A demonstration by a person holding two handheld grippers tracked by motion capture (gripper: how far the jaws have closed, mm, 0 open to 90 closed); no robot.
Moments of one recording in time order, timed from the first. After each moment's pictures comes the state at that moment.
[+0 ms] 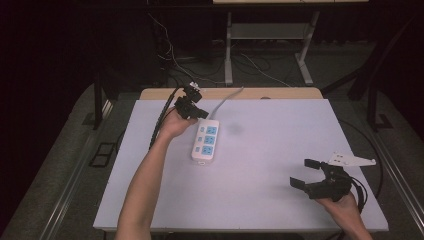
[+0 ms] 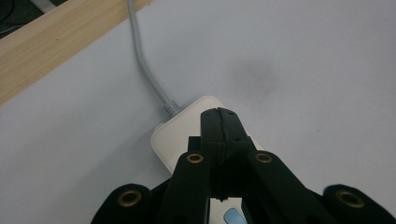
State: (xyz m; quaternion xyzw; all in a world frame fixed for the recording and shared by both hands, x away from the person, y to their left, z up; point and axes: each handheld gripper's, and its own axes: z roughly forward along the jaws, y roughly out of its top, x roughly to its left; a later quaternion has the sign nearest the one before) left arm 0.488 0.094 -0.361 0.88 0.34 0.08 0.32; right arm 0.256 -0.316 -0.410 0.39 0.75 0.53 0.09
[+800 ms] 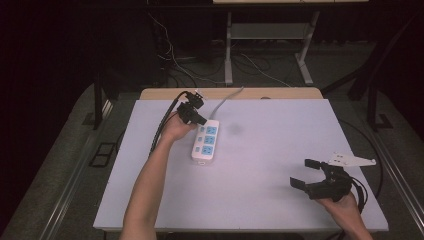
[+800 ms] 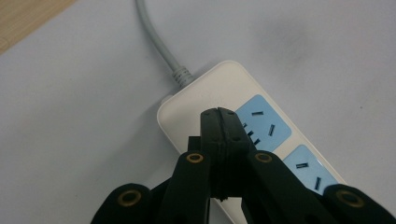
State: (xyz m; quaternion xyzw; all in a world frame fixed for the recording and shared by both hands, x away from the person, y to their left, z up) left arm 0.494 0.090 -0.389 0.90 0.35 0.07 0.26; right arm 0.256 -0.317 -0.410 0.39 0.75 0.52 0.09
